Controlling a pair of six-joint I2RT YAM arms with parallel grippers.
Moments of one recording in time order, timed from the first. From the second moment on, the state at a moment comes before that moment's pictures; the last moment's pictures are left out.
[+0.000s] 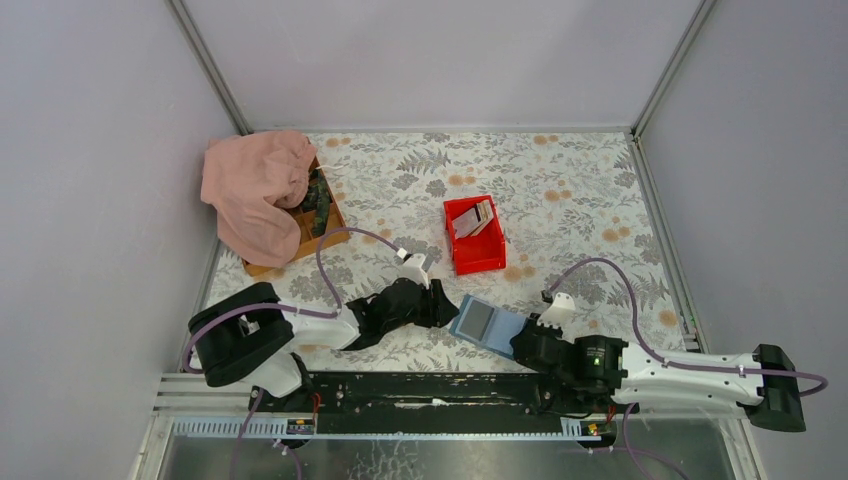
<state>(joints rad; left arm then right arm) -1.02 1.49 0.43 0.54 -0.10 -0.82 1.34 0.62 0.28 -0.67 0.62 1.35</state>
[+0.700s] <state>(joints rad) -1.02 1.53 0.43 0.54 -0.09 -0.82 1.44 1.00 0.38 -0.47 0.54 1.24</state>
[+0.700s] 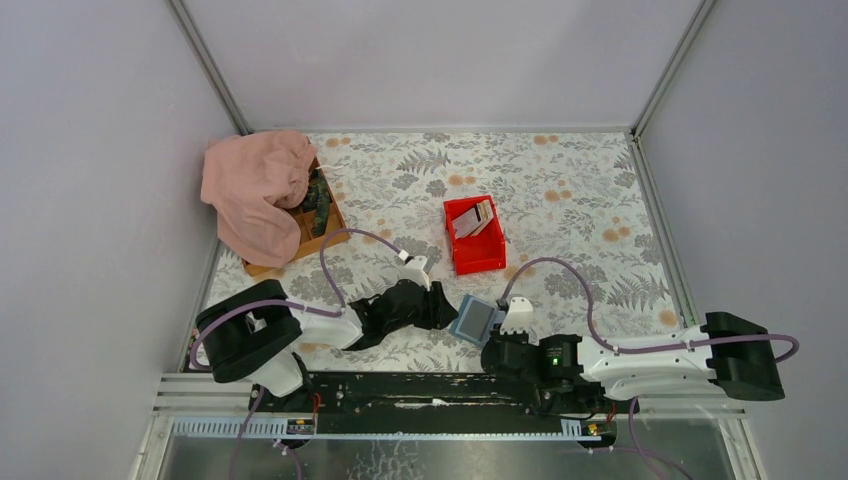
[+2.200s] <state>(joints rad) -1.01 1.42 0.37 0.56 -0.08 -0.82 1.24 0.72 0.44 -0.77 0.65 1.19</state>
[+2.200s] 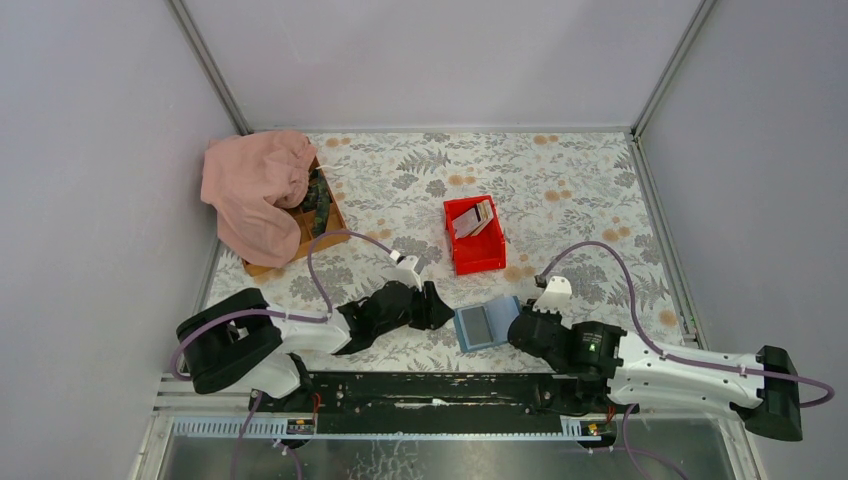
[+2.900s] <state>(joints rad) -1.01 1.41 0.34 0.63 -0.03 -0.84 0.94 1.04 0.46 -0.68 0.55 1.06</state>
